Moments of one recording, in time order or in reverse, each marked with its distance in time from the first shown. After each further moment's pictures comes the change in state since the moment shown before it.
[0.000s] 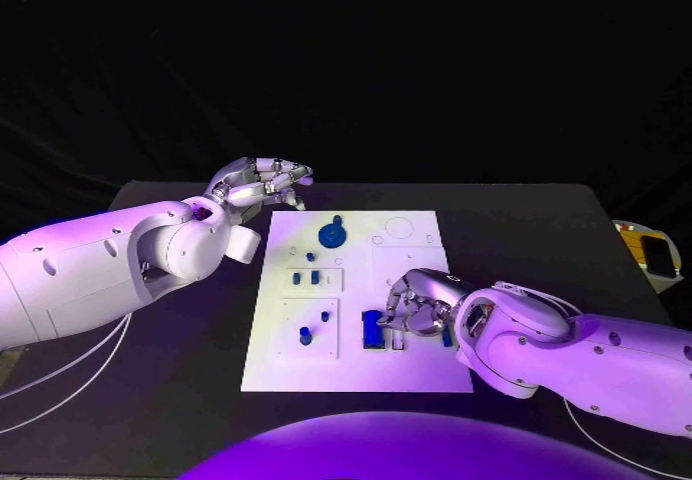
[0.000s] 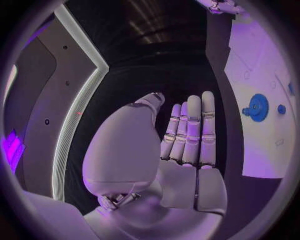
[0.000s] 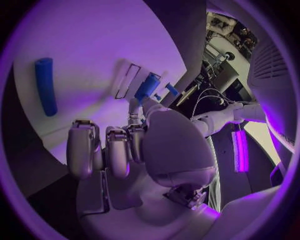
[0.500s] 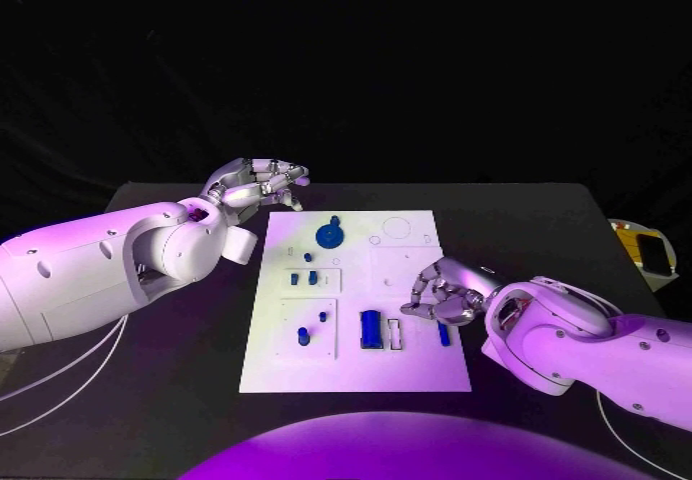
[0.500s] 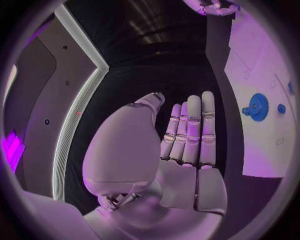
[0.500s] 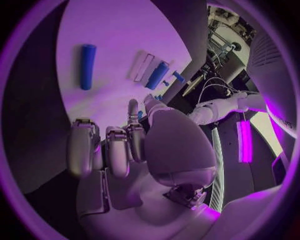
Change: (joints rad) left arm 0.000 -0.004 0.000 0.001 0.000 0.000 -0.001; left_hand 0.003 0.003 0.000 0.000 0.000 0.000 0.000 0.000 0.000 0.000 0.000 0.000 0.000 0.000 0.000 0.000 0.000 0.000 0.000 0.000 0.000 0.000; right arm 0.021 -0.132 0.005 0.043 0.053 -0.066 0.014; right_hand -0.031 -0.029 -0.010 0.009 0.000 -0.033 0.022 -0.022 0.004 -0.002 0.009 -0.020 0.000 -0.001 0.001 0.000 0.000 0.000 0.000 0.000 -0.023 0.000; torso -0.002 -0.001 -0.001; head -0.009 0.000
